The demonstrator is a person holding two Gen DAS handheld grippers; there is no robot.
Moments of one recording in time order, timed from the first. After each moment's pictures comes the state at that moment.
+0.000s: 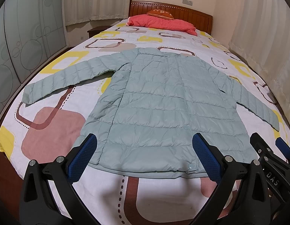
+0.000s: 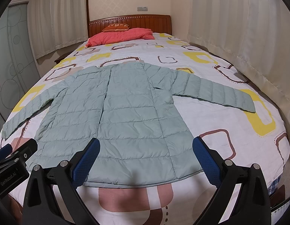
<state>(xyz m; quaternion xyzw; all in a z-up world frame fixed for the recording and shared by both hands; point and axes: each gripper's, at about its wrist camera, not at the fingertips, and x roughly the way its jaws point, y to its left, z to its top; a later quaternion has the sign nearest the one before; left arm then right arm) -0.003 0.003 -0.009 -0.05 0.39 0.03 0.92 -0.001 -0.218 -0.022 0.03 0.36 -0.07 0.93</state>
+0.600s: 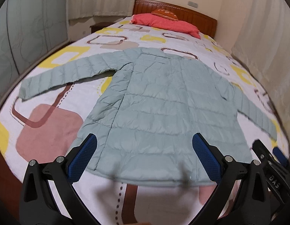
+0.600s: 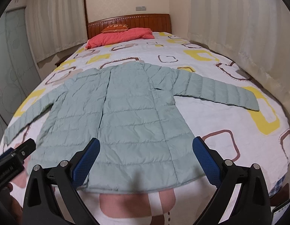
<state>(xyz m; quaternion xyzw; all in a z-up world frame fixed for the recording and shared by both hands) 0.017 0.020 -0.014 -0.10 0.40 0.03 0.91 0.013 -0.229 -0.022 0.06 0.36 -0.07 0.93</state>
